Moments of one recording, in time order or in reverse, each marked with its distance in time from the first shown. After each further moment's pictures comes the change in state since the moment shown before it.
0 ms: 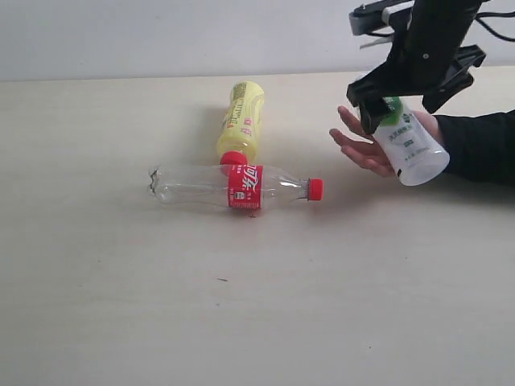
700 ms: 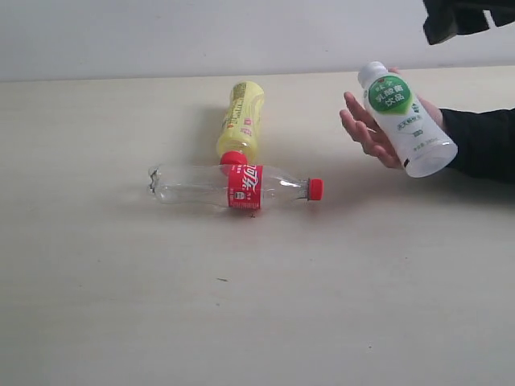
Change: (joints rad) left arm 0.000 0.000 0.000 0.000 0.000 0.000; right arm 0.000 -0.600 0.285 0.042 -0.148 -0.011
